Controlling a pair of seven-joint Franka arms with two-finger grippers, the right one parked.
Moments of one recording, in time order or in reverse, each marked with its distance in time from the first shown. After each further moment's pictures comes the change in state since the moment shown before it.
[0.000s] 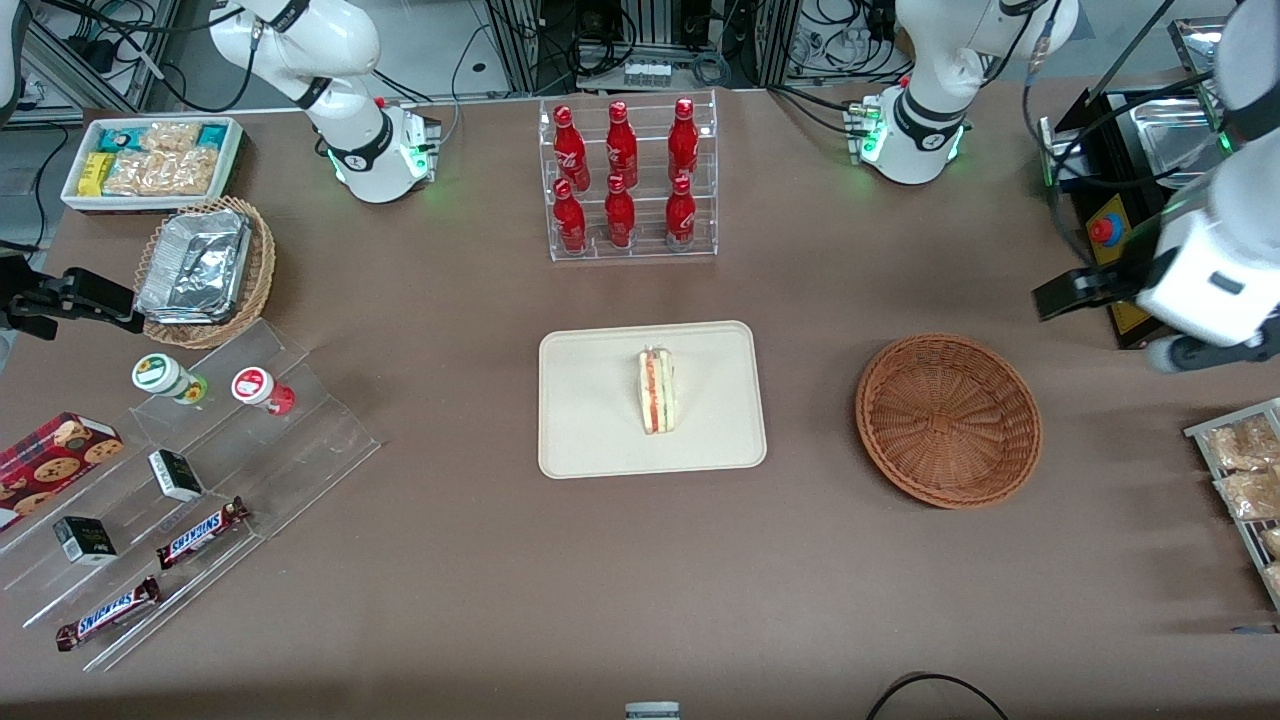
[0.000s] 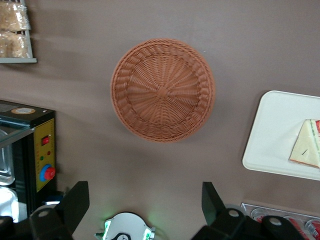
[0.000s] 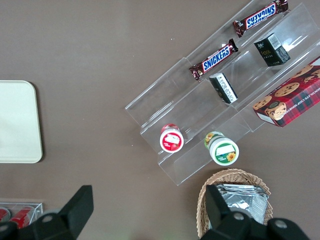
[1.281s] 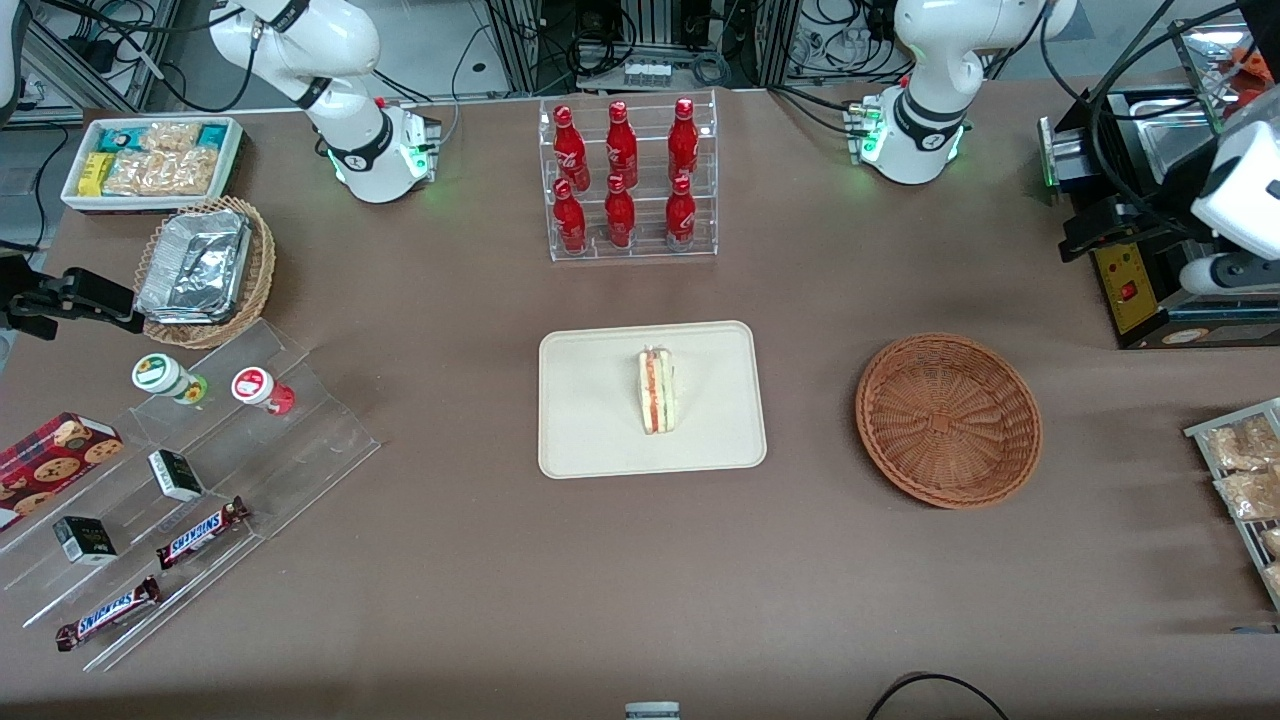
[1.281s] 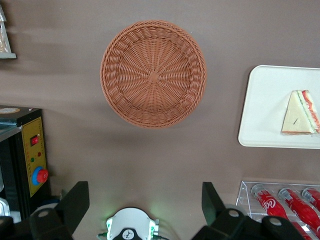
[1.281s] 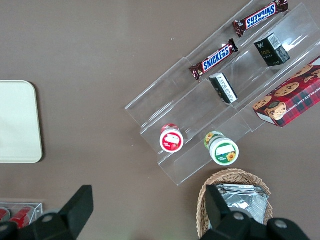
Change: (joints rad) arm 0.405 -0.263 -0.427 -0.334 -0.006 0.129 0.075
